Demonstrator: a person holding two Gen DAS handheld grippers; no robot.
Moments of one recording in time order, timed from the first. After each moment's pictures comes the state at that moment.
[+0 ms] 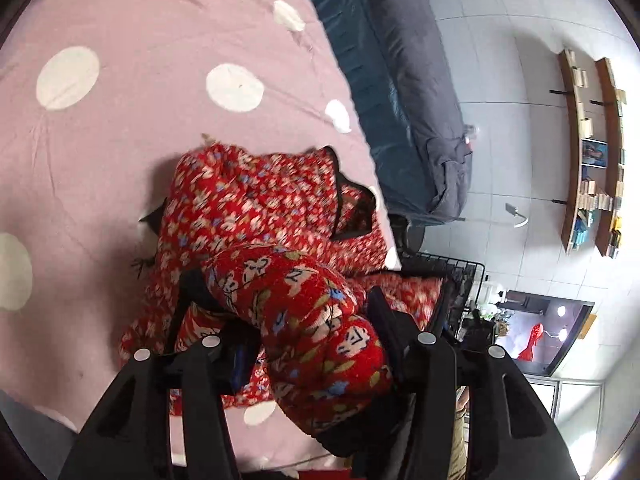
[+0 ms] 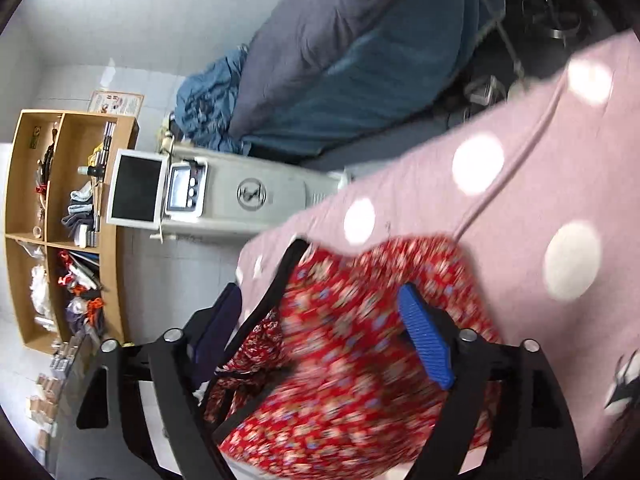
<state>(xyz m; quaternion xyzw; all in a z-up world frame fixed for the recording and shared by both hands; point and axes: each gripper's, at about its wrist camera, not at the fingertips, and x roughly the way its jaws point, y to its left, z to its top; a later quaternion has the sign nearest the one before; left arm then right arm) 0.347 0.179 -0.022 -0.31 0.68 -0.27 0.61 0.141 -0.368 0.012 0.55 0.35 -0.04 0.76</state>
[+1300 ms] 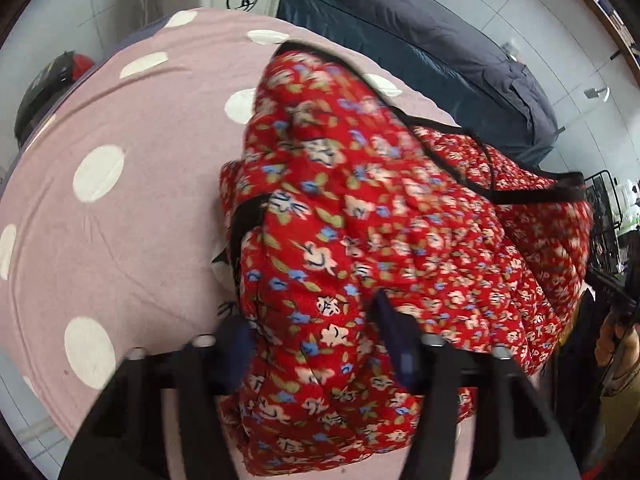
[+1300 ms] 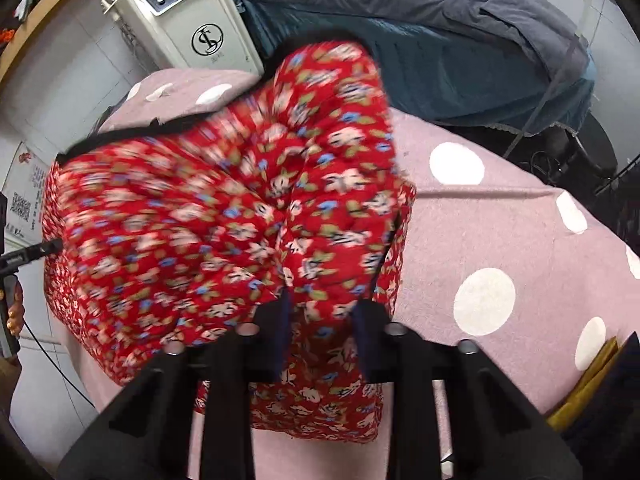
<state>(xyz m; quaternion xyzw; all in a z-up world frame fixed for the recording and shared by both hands) 0.283 0.122 -0.058 0.00 0.59 -0.23 0.77 0.161 -0.248 -0.014 0.17 0.54 -0.04 0.83</state>
